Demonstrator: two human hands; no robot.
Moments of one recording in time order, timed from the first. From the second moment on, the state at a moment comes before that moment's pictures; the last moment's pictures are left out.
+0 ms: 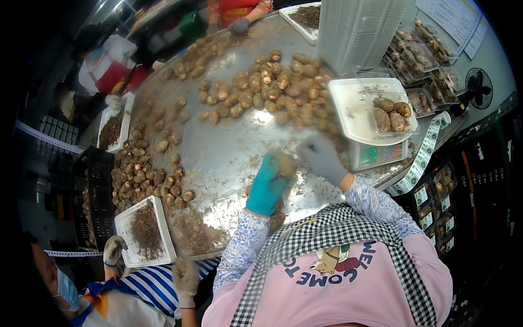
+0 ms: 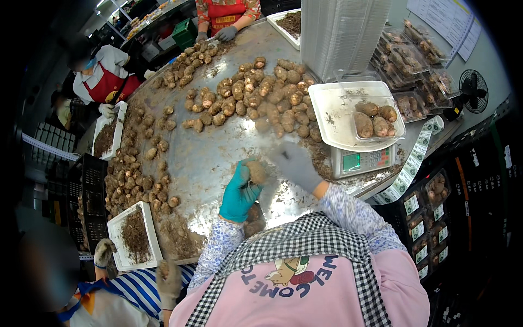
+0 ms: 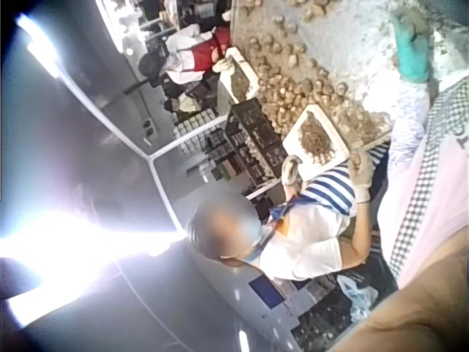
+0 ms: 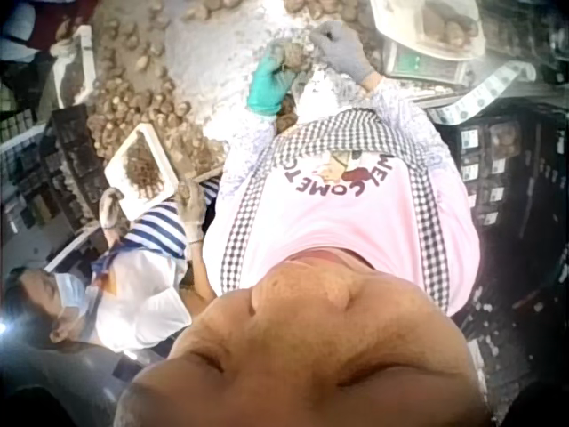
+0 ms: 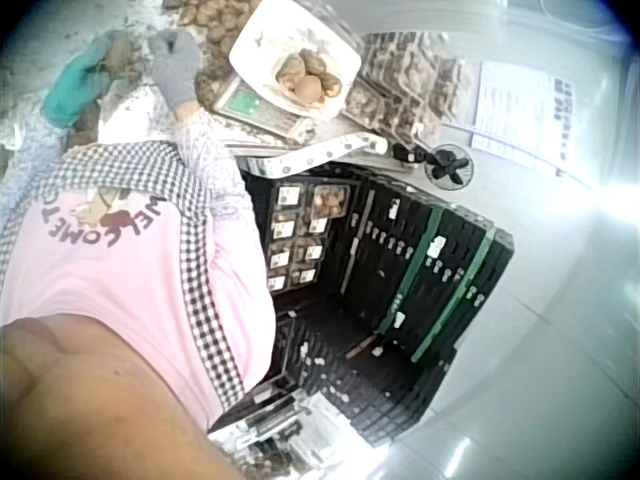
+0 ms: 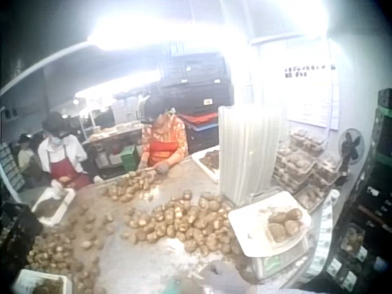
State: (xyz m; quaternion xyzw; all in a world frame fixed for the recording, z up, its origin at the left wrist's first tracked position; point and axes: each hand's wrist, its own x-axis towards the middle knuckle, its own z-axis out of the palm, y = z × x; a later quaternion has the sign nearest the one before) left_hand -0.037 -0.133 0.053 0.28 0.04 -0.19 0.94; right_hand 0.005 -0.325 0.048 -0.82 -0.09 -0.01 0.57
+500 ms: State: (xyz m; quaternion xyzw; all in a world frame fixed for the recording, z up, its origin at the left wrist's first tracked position) left_hand -0.035 -0.130 0.025 0.18 0.07 -0.16 0.97; right_hand 0.003 -0.327 0.030 -0.90 -0.23 -0.01 0.38
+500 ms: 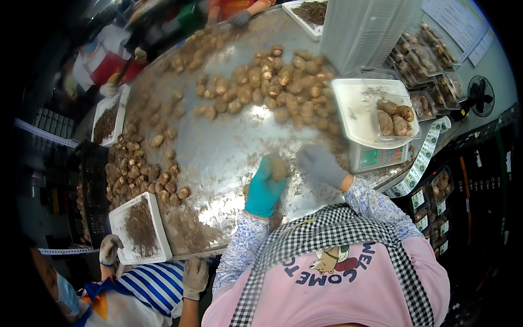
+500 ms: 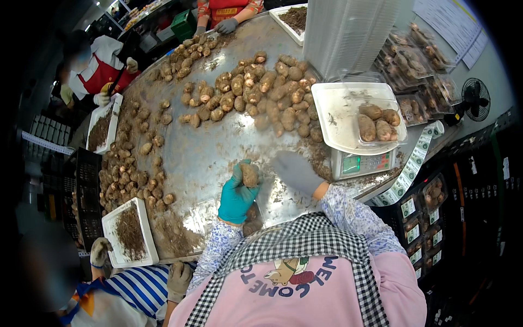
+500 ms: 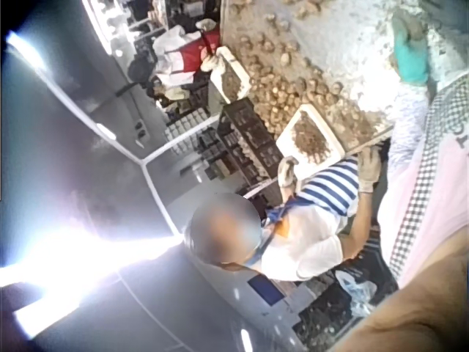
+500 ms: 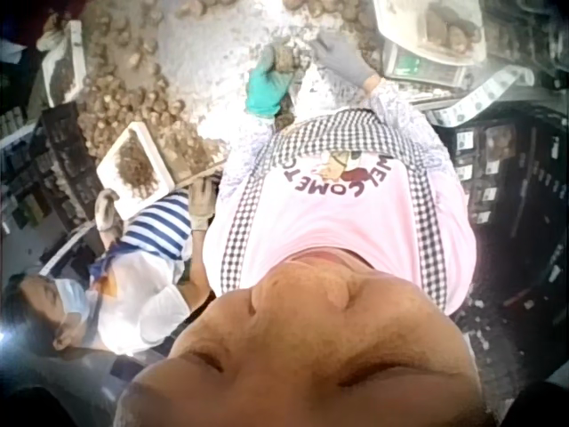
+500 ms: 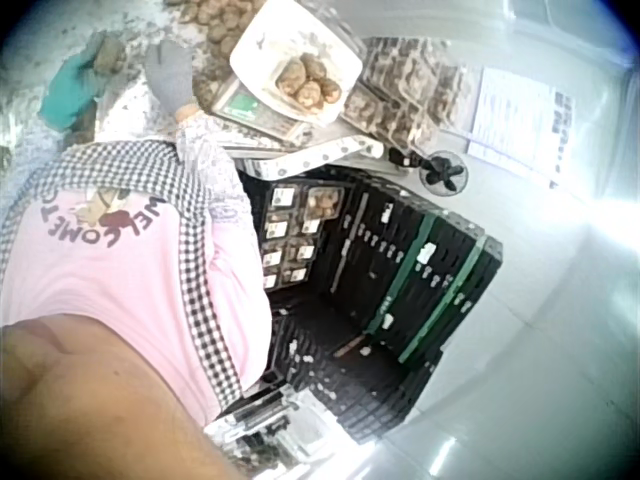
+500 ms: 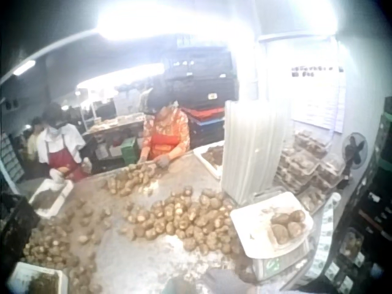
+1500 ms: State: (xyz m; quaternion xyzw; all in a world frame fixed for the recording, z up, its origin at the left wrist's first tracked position) left_hand -0.044 -0.124 0.044 0.49 0.04 -0.08 0.86; right_hand 0.036 -0.311 0.038 -0.92 -0.18 0.07 0.34
